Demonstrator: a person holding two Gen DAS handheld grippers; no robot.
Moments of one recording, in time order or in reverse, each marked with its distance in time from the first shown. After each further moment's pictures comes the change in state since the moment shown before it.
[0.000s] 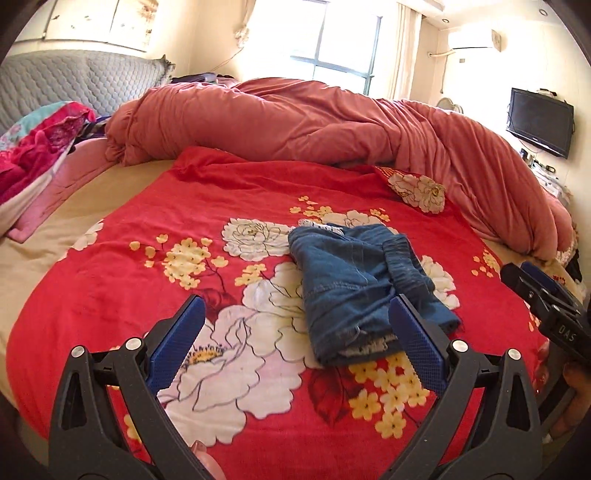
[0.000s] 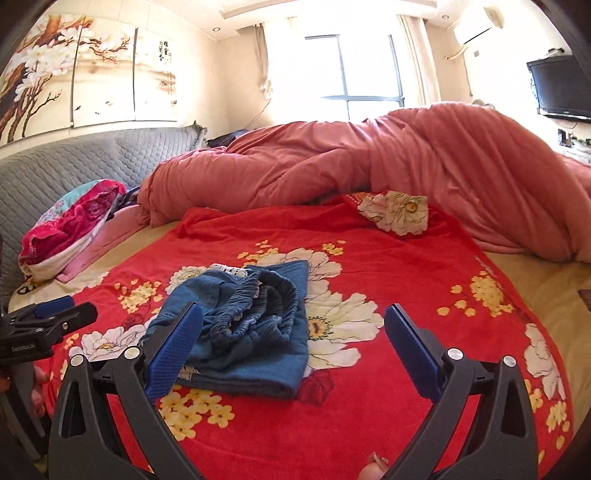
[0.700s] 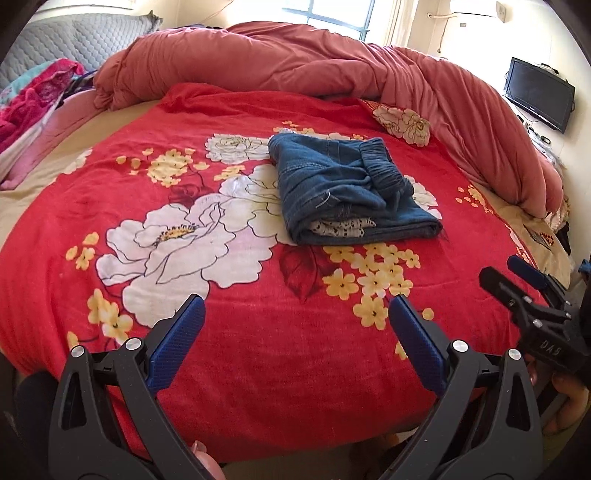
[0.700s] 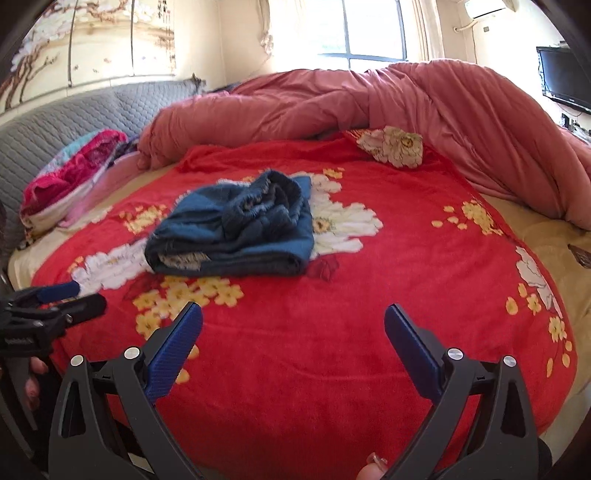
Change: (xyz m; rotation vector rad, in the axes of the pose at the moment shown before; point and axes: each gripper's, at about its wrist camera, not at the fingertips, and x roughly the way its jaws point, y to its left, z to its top) left arm -0.008 -0.014 -0.067 -0.023 0.215 -0.049; right arm -0.024 0.017 -0.070 -0.032 0.220 -0.027
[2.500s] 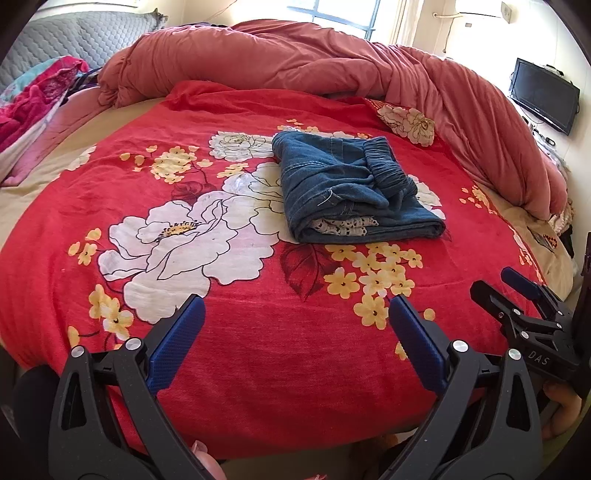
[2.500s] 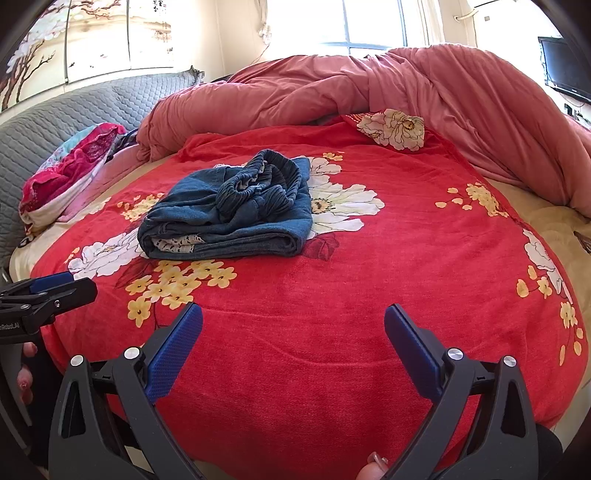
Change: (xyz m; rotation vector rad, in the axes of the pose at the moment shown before) left arm 0.001 -0.002 0.001 -0.011 -0.001 0.019; right arm 0.011 -0.010 -0.007 0.024 0.032 0.036
